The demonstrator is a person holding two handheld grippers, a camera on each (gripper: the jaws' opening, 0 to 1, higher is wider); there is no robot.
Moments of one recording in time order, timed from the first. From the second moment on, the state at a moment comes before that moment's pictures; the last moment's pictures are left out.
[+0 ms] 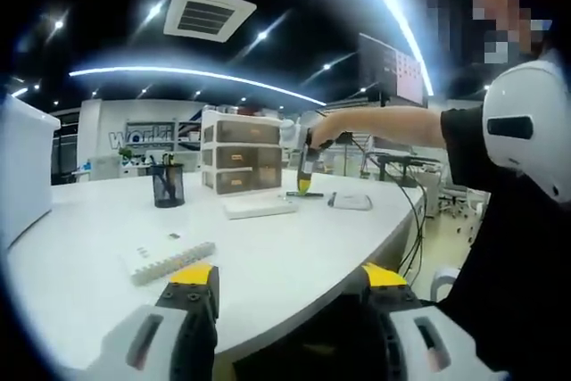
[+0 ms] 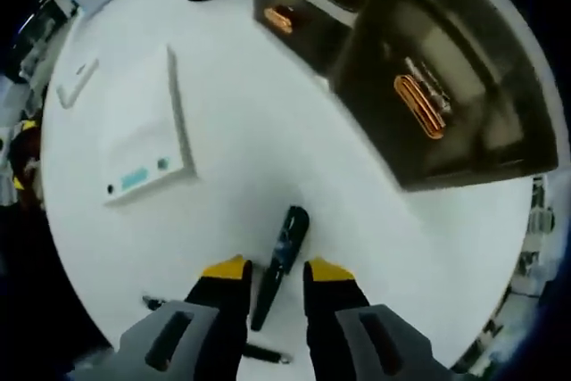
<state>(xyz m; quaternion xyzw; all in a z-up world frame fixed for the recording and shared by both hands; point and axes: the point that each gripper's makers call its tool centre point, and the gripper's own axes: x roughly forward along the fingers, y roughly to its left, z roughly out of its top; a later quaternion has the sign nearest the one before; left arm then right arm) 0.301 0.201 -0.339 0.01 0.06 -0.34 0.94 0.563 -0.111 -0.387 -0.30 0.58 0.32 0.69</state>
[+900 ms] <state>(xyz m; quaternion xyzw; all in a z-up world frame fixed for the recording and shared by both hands) 0.298 0.194 -0.331 0.01 0.06 -0.35 0.94 0.556 -0.106 -0.382 -0.31 0.57 0.34 0.68</state>
